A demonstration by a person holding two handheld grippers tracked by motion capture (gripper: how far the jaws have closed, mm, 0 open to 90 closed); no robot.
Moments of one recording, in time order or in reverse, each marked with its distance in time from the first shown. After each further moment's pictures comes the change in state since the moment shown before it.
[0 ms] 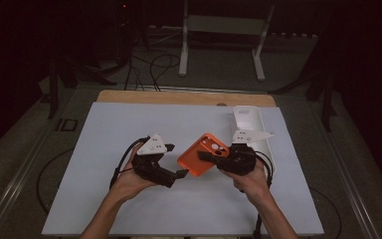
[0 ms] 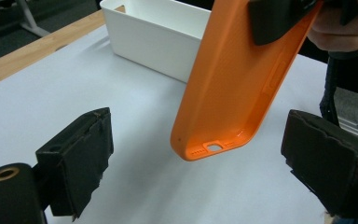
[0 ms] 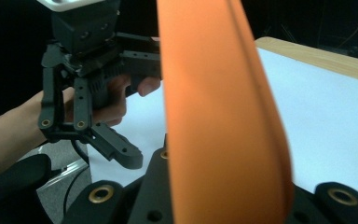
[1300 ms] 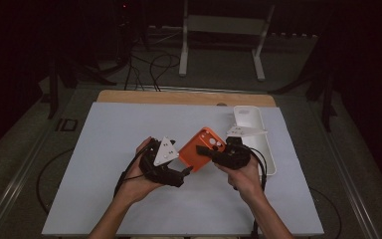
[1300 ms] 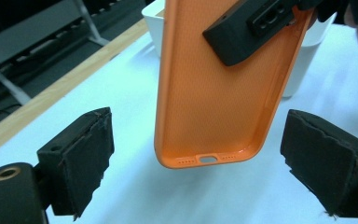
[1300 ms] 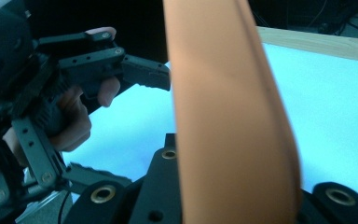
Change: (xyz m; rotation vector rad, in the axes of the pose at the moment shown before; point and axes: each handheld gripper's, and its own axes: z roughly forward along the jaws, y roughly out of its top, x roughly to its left) left arm -0.022 0.008 0.012 0.034 0.242 0.129; right arm -0.012 -0.002 0.017 0.017 -0.104 0.121
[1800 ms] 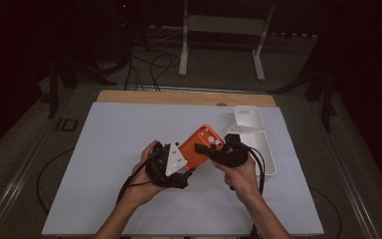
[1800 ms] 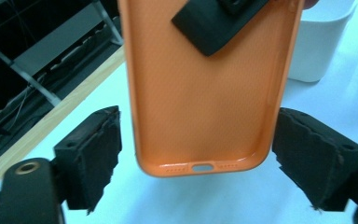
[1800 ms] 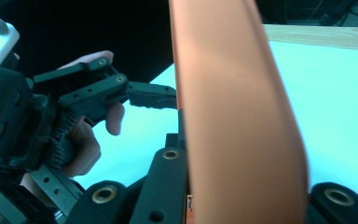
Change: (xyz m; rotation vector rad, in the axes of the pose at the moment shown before) left arm -0.016 -0.003 0.011 0.025 0.103 0.093; right arm 0.000 0.002 0.006 -0.014 0.000 0.087
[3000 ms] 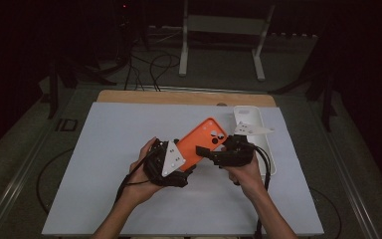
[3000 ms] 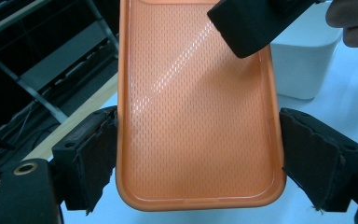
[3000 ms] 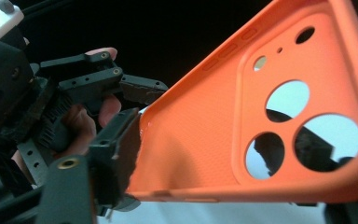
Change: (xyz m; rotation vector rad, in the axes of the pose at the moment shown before) left arm 0.002 0.009 -0.012 -0.060 0.011 0.024; right arm -0.016 -0.001 -0.010 -0.094 0.097 -0.106
